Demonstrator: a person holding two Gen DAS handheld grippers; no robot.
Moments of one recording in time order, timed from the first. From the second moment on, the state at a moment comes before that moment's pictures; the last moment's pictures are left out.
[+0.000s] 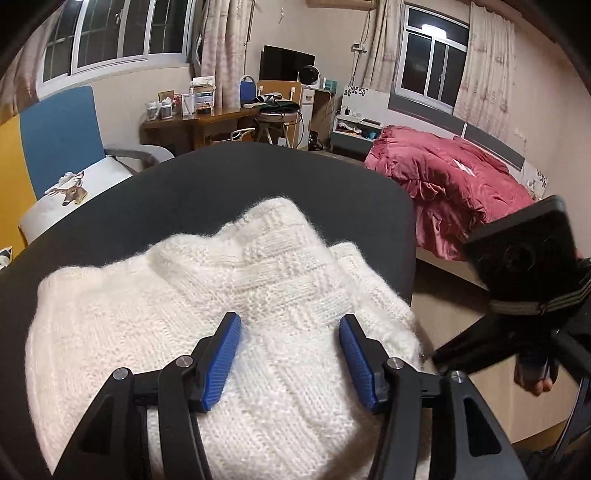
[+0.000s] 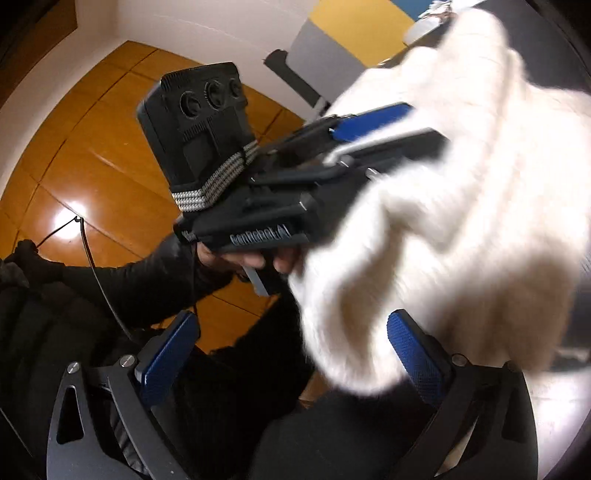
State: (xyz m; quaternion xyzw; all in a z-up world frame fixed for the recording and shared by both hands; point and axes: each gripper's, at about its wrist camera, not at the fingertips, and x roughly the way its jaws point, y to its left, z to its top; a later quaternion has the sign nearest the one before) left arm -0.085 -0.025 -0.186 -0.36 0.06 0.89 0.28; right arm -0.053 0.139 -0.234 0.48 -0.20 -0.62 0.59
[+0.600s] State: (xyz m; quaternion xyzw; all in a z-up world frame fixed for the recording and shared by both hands) left arm -0.113 -0.102 -0.188 -0.37 -0.22 0.81 0.40; right arm -0.056 0.144 -0.198 0.40 -0.33 -0.67 0.53
